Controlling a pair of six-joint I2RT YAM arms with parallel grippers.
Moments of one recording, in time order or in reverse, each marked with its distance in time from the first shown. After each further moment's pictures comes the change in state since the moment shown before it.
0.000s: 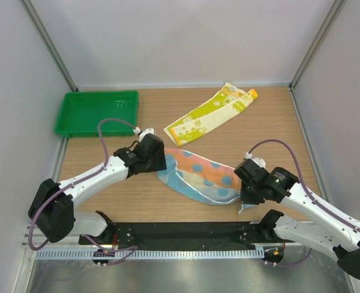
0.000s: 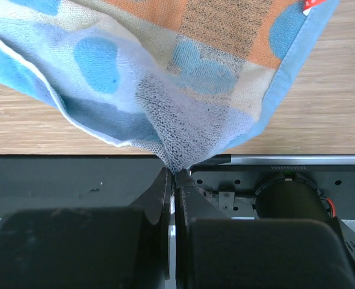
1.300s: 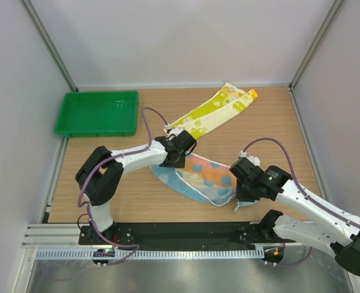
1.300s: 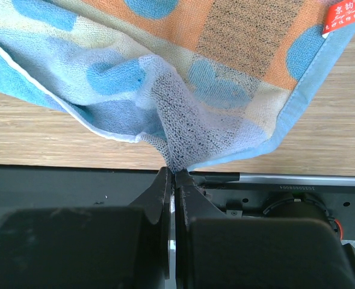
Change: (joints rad) left arm -0.122 0.469 0.311 -0.109 -0.145 0.018; right arm 0.000 0.073 -0.024 0.108 0.003 -0.039
